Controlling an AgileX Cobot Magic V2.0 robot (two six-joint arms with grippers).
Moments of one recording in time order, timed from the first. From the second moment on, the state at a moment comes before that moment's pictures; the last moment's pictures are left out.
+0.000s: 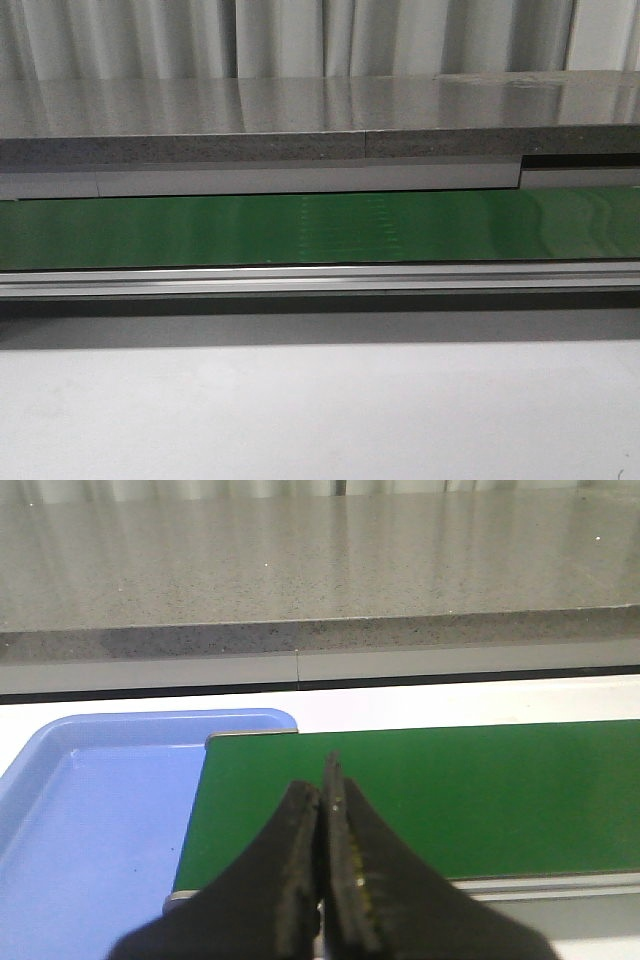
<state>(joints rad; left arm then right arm) -0.03 0.46 -0.33 -0.11 0.15 0.11 0.08 0.06 -0.11 0.14 0.14 -0.10</state>
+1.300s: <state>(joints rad) -0.03 0.46 -0.33 -0.11 0.15 0.11 0.08 -0.01 0.03 0.14 0.10 -0.09</state>
